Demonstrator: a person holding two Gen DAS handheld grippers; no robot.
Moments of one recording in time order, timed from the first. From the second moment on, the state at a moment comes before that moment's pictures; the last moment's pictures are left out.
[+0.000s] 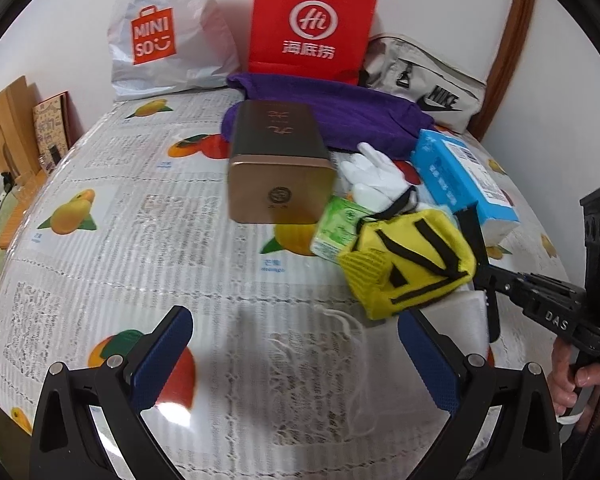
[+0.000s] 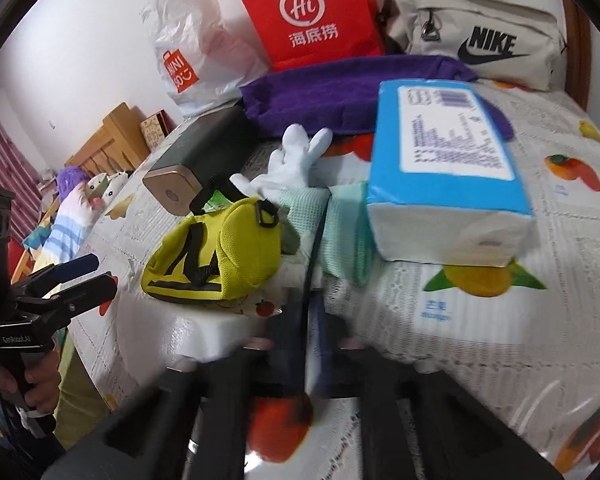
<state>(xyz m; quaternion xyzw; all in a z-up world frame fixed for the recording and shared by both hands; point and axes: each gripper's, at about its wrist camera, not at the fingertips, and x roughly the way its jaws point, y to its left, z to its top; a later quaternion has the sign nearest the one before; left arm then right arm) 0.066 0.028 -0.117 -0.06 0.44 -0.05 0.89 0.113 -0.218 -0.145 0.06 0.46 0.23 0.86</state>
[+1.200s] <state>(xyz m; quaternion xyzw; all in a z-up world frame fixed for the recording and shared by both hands) 0.048 -0.001 -0.153 -0.03 0.45 -0.12 0.88 0.104 -0.230 -0.161 0.04 0.48 0.17 0.86</state>
